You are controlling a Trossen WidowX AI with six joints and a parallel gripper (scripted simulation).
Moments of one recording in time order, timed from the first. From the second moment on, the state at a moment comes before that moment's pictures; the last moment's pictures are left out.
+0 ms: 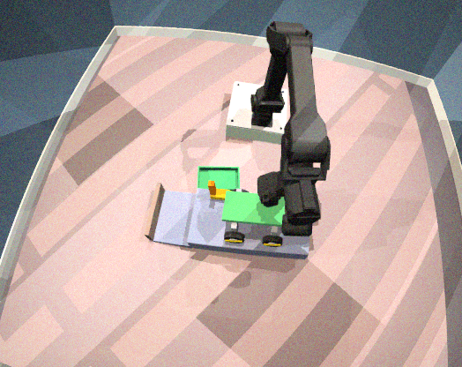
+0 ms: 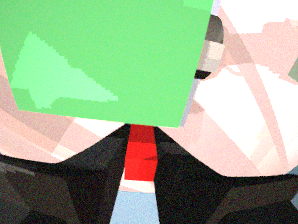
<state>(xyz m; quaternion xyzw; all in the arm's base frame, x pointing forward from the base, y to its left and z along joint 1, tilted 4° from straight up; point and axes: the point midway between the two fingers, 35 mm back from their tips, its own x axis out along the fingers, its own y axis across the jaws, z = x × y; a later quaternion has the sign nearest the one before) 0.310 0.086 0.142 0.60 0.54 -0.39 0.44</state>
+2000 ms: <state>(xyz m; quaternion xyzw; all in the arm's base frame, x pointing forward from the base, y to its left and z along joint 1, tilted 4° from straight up) 0.306 0.086 0.177 0.60 0.54 -0.39 0.44</state>
